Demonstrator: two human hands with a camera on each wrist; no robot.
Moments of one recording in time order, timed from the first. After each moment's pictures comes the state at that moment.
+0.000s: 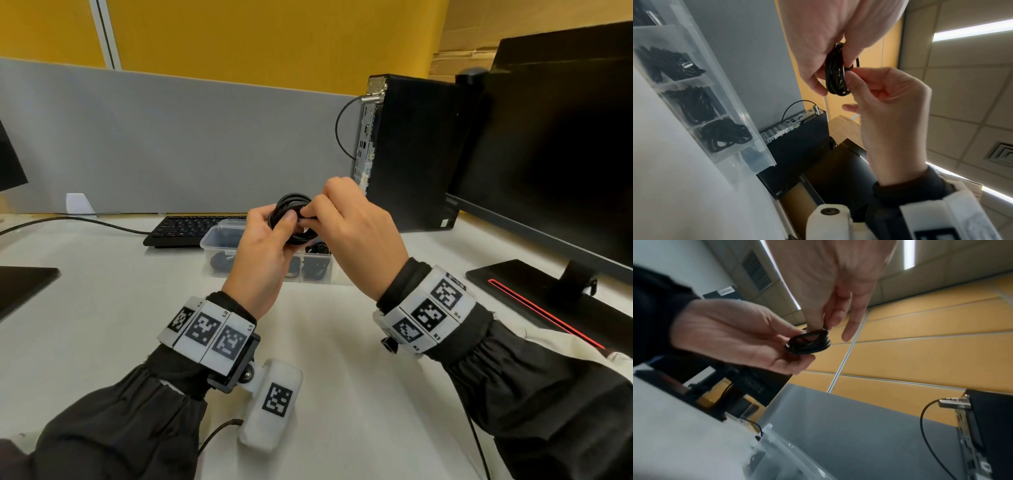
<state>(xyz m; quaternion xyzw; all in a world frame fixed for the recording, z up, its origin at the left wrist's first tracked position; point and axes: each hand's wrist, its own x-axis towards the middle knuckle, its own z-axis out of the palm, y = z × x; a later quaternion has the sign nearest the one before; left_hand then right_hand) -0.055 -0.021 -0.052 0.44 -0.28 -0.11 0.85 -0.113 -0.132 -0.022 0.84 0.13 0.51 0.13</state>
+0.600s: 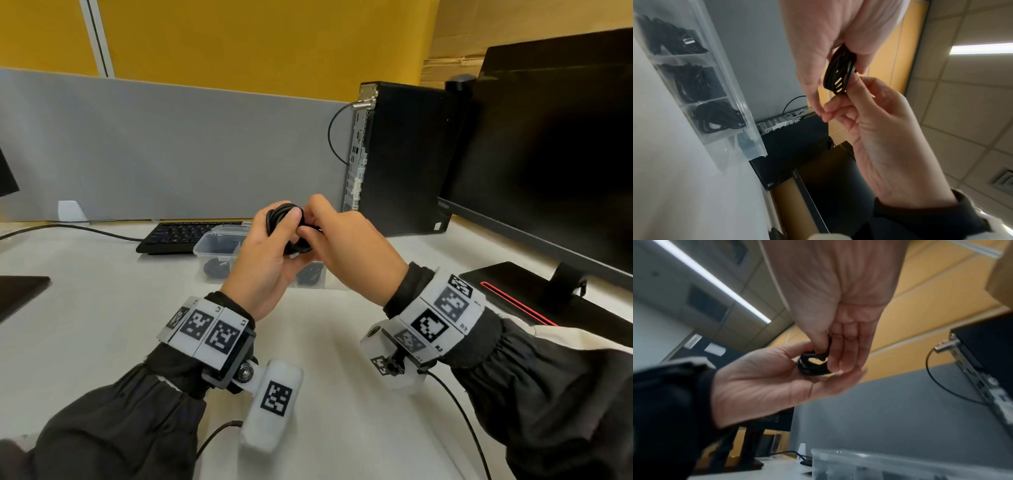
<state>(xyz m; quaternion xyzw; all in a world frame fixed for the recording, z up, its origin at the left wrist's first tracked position) -0.058 -0.027 -0.048 0.41 -0.28 -0.18 0.85 -0.119 -0.132 -0.017 0.95 0.05 0.28 -0.10</state>
